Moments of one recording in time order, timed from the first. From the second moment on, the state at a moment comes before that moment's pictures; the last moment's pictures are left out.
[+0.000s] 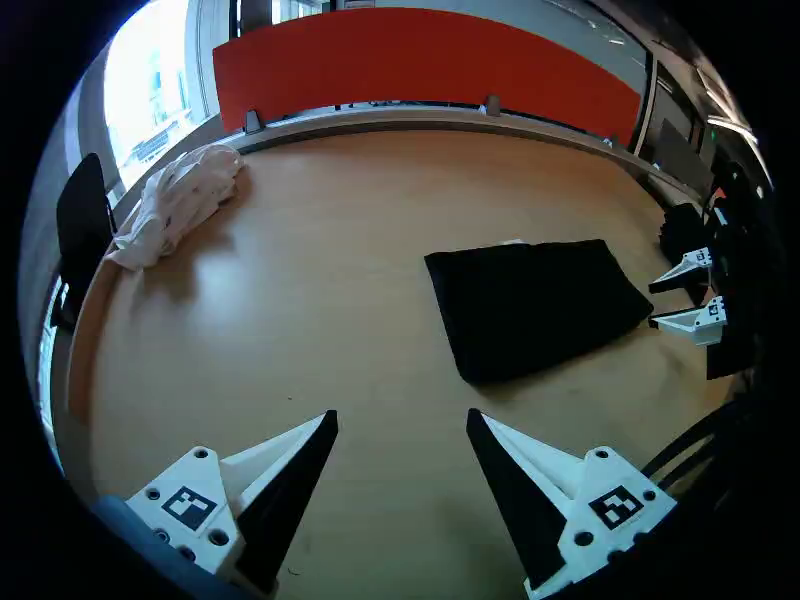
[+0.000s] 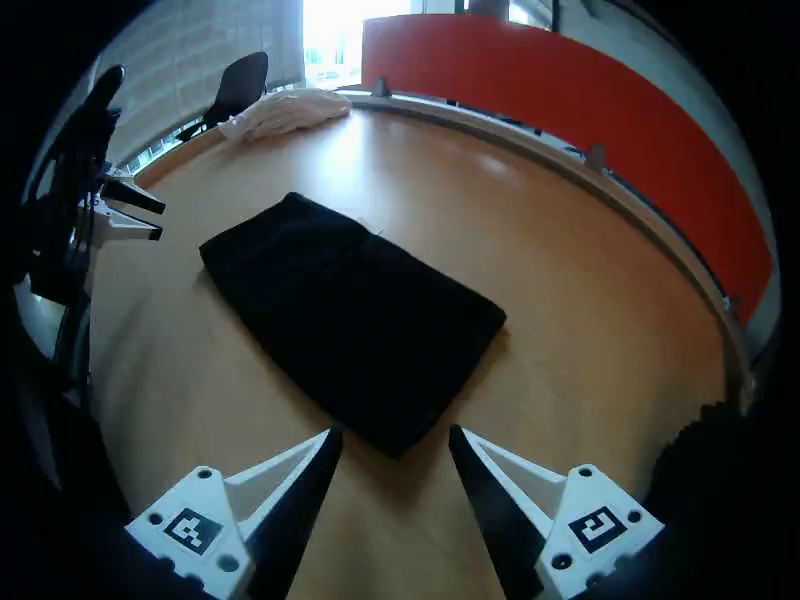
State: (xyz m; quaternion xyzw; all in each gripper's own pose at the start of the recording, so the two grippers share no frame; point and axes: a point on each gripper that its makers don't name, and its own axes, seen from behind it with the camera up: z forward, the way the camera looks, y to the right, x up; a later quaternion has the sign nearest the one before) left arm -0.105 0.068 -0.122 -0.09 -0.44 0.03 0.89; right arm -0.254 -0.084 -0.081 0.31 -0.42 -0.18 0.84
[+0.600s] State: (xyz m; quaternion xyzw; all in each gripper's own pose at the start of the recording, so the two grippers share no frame) left arm -0.106 0.063 -0.128 -0.09 -0.44 0.02 0.89; right arm -0.264 -0.082 -0.086 0.33 -0.43 -0.18 0.82
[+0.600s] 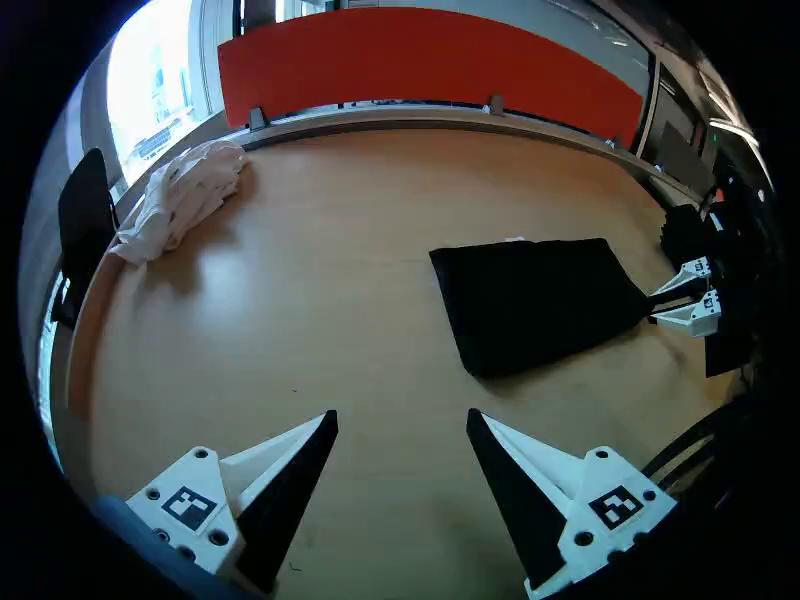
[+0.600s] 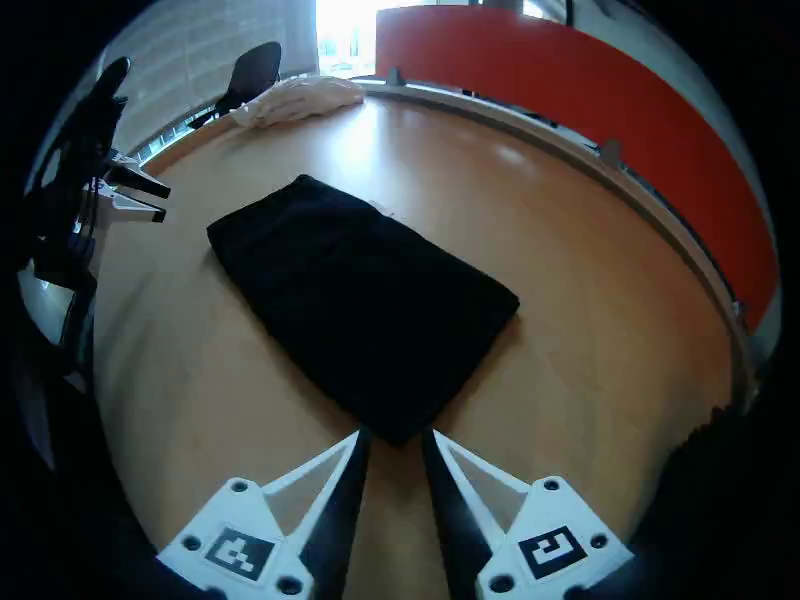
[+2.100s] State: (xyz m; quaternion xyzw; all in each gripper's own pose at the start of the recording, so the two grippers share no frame) left arm -0.105 0.062 -0.120 -0.09 -0.44 0.03 0.89; right arm -0.202 -0.102 -0.066 0.32 -0.37 -0.18 0.85
